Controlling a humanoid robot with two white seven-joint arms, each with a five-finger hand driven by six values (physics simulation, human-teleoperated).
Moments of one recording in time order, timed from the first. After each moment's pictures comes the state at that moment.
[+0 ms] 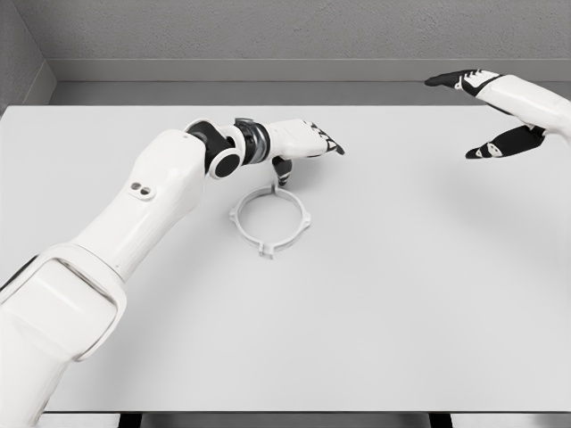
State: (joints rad) left arm -1.01 0.01 -0.82 -0.71 -0.88 -0.40 -0.43; right arm -0.58 -0.75 0.27 -1.31 0.07 -0.61 0.61
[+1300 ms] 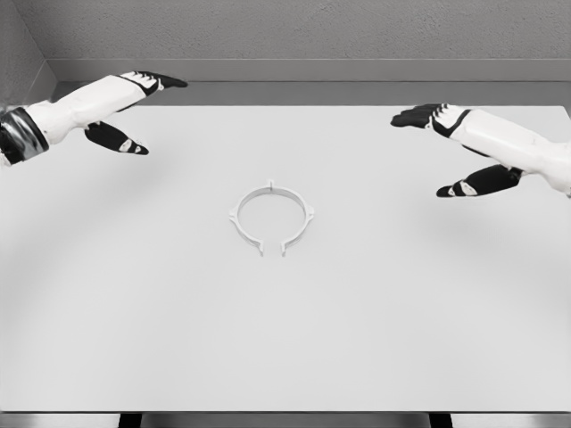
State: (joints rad) left arm -0.73 0.62 -0.47 -1.11 -0.29 -0.61 -0.45; right arm -0.42 -0.78 0.25 -1.59 -0.04 -0.61 0.61
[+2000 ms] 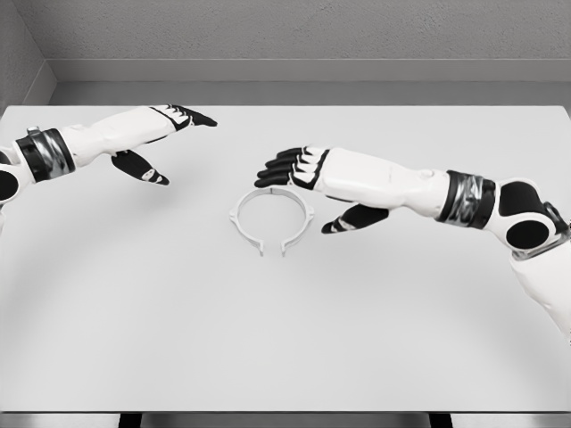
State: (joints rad) left arm -0.71 0.62 -0.54 -1.18 -0.28 -0.61 -0.50; right arm -0.51 -0.52 0.48 -1.66 0.15 -0.61 0.61
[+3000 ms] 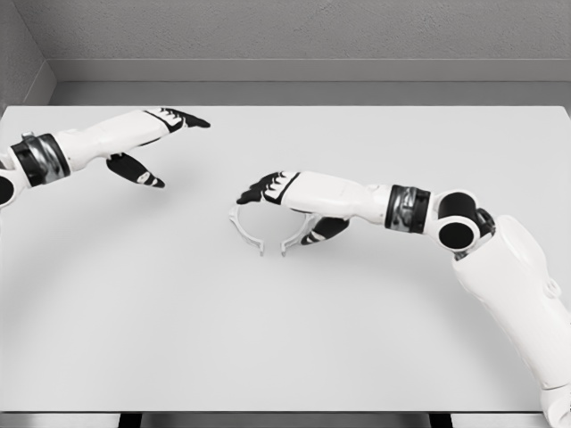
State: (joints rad) left arm -0.68 0.62 -0.52 -1.17 -0.27 -0.61 -0.49; right arm -0.55 -0.34 0.54 -1.38 0.39 -0.61 0.61
